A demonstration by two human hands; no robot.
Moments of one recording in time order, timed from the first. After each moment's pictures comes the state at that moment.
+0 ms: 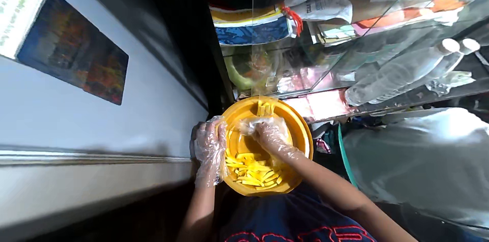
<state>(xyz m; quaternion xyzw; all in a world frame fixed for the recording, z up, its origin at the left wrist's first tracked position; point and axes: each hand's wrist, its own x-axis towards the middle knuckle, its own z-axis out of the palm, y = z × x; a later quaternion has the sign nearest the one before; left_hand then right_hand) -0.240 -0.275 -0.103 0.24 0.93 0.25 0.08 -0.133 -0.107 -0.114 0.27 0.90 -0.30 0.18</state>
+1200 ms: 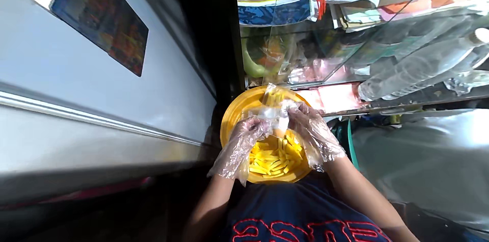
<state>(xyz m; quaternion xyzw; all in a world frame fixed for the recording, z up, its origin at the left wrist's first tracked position) -0.199 -0.260 -0.054 0.20 0.67 0.56 0.44 -0.071 -0.089 -0.059 0.29 0.59 -0.74 -0.13</state>
